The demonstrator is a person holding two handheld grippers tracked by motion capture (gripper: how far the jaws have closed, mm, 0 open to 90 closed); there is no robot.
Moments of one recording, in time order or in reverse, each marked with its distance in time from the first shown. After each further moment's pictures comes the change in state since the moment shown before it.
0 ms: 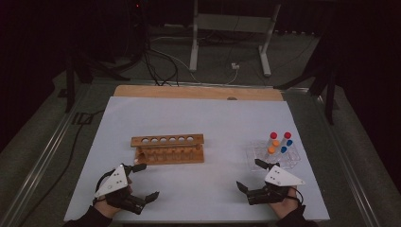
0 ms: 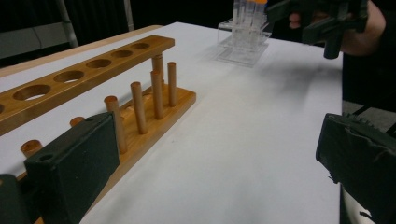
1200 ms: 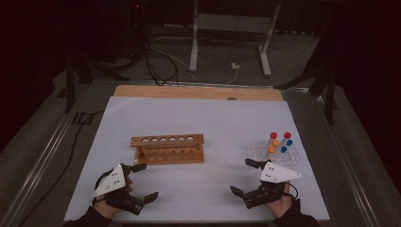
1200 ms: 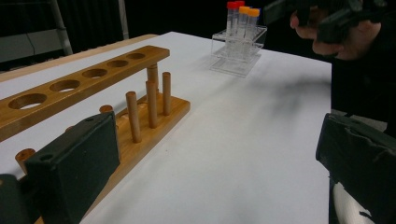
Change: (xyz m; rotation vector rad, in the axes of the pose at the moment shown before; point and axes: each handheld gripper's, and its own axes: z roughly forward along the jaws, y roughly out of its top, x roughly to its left) left arm 0.000 0.002 -0.003 -0.037 -0.027 -0.016; right arm 0.011 0.035 0.001 0.028 0.171 -0.011
